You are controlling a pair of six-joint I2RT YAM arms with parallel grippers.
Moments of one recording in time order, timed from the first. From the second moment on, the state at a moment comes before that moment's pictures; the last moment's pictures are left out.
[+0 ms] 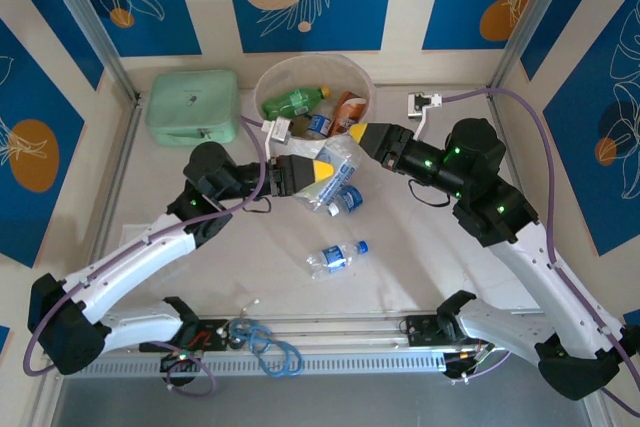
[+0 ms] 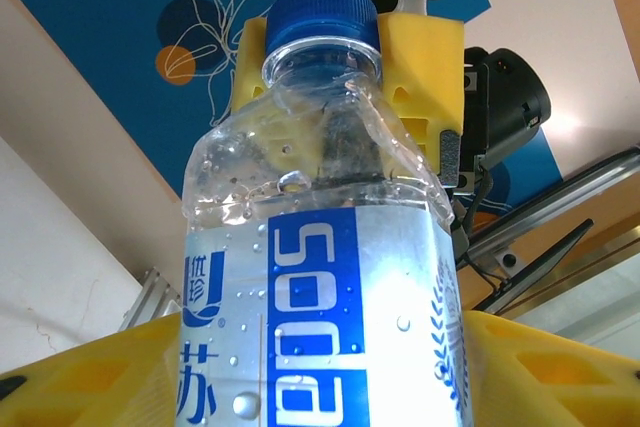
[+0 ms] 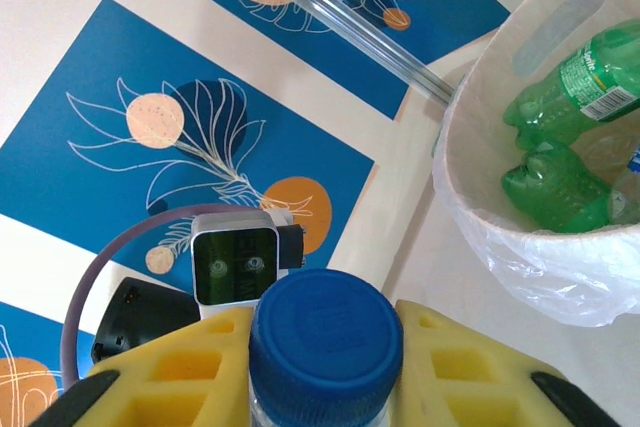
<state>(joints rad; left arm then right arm) -0.72 1.15 0.95 0.42 0.79 -1.18 0.59 0.96 1.23 -0.34 -0.35 0.94</state>
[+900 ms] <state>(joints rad) -0.47 1.54 1.97 -0.74 0.36 -0.24 0.36 0.82 1.22 -0.91 -0.14 1.00</state>
